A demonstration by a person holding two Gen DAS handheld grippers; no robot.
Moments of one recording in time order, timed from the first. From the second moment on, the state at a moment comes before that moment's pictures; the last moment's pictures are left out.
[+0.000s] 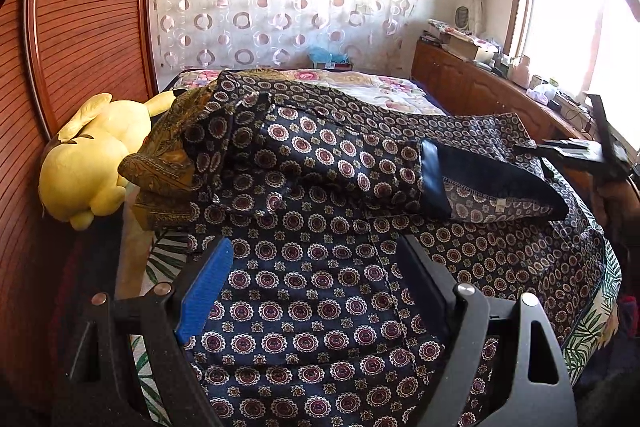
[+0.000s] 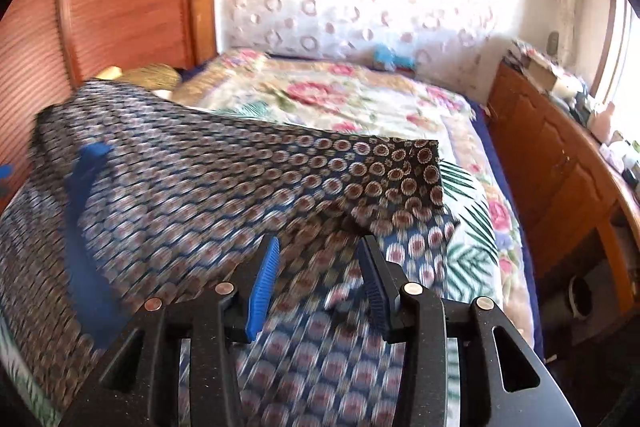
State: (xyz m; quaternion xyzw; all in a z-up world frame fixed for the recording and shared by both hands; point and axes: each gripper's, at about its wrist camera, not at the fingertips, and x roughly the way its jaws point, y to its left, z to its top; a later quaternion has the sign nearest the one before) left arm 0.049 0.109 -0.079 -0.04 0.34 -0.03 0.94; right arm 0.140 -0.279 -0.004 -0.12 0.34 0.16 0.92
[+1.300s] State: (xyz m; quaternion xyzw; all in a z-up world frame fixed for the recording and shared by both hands) left arm 0.094 0.132 -0.039 -0.05 0.30 0.00 0.95; right arm -0.002 -0.362 -0.025 -0.05 0.36 0.14 0.92
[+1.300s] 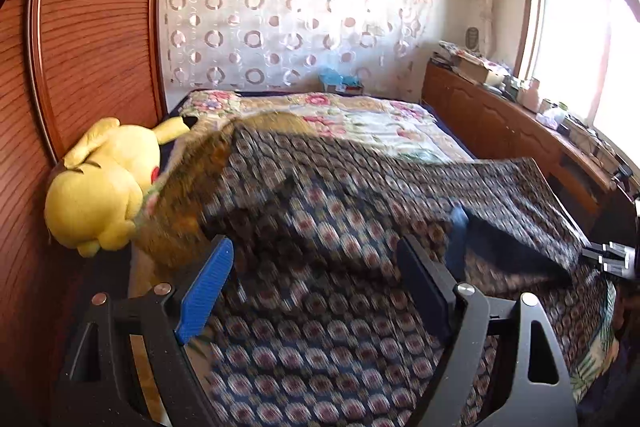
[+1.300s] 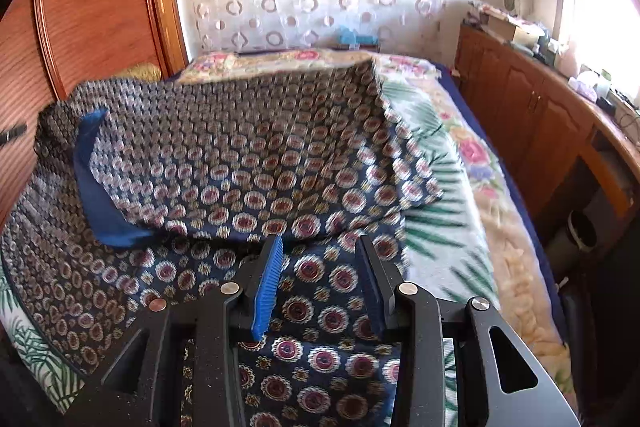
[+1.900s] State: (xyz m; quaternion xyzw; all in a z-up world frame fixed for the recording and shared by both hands) left arm 0.171 0.182 -0.033 -0.09 0.34 0.05 0.93; right arm 0.019 -0.348 -0.043 -0.07 0.37 0.13 0.92
